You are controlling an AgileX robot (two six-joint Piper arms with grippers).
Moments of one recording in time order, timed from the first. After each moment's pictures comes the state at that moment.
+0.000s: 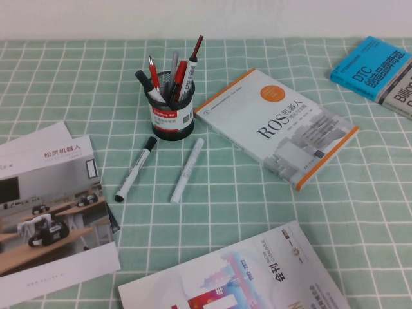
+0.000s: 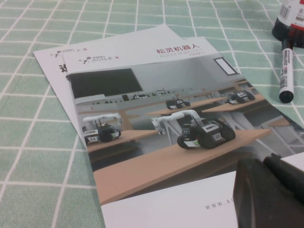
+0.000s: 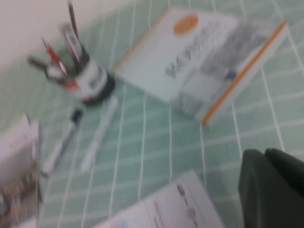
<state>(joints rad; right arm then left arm) 0.08 0.51 -0.38 0.65 0.42 -0.10 -0.06 -0.01 0.02 -0.04 0.38 0.00</state>
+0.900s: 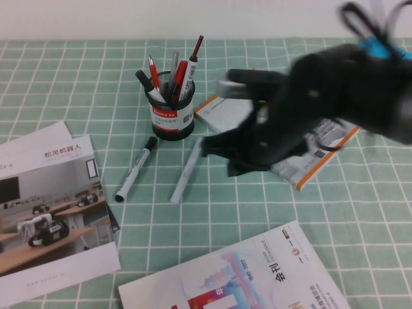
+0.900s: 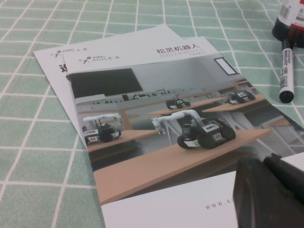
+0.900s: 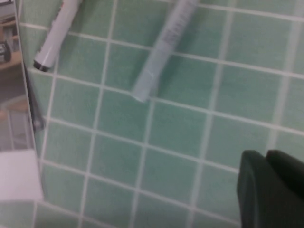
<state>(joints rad) 0.64 1.78 -1.47 0.13 0.84 0.38 -0.06 -0.01 0.02 -0.04 0.38 0.00</state>
